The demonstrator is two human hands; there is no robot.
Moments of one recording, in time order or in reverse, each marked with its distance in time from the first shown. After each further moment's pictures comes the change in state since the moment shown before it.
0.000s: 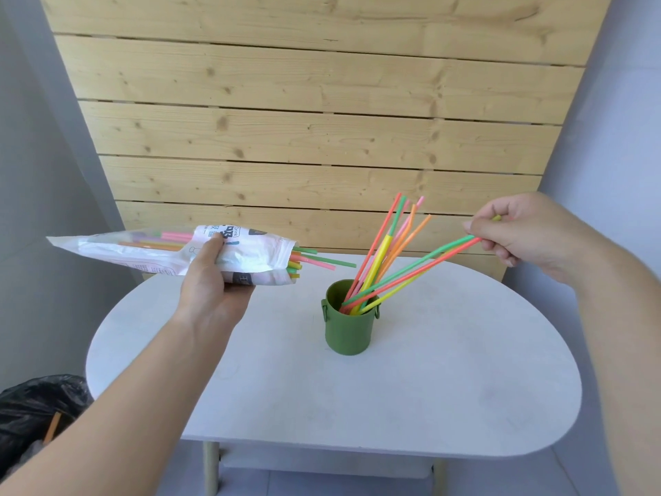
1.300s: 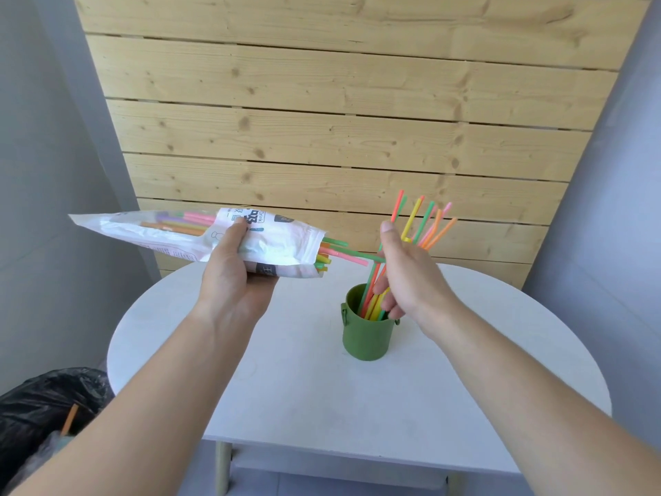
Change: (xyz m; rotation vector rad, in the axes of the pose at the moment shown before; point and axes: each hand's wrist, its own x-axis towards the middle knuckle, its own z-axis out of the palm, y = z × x) left_hand -0.024 0.012 0.019 -0.024 -0.069 0.034; right_hand -0.029 -0.046 0.148 0.166 -0.079 0.098
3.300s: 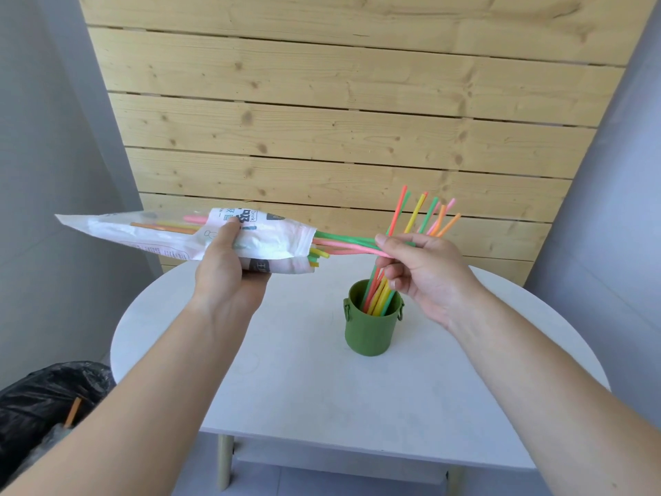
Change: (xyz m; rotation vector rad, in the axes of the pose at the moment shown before) left_hand 0.017 0.004 -0.015 -0.006 0.095 0.018; right_hand 0.004 0.002 -0.010 0.625 -0.089 0.022
